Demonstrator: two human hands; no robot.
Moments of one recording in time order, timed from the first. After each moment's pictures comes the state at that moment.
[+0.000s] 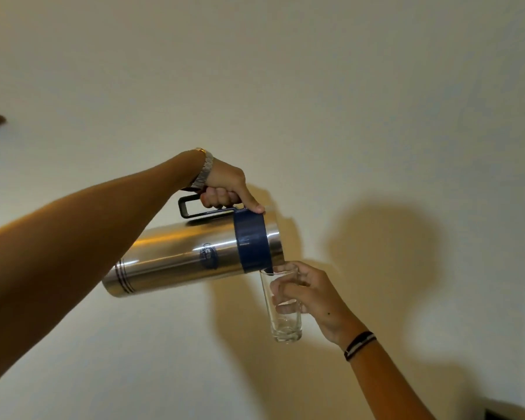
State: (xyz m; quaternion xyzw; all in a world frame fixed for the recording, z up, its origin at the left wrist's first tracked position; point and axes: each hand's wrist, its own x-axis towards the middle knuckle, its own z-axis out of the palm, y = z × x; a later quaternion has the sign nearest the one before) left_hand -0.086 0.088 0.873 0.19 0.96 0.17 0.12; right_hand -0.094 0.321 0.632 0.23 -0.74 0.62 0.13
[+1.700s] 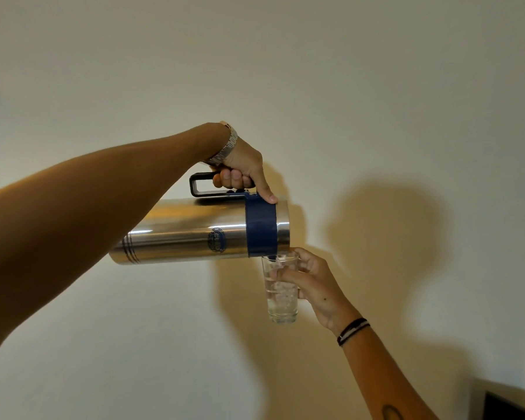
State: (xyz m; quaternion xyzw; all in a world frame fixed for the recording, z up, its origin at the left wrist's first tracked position) left_hand -0.124 0.101 0.872 0.15 0.97 0.16 -0.02; right_hand -0.127 0.318 0.610 0.23 -0.70 0.66 0.15
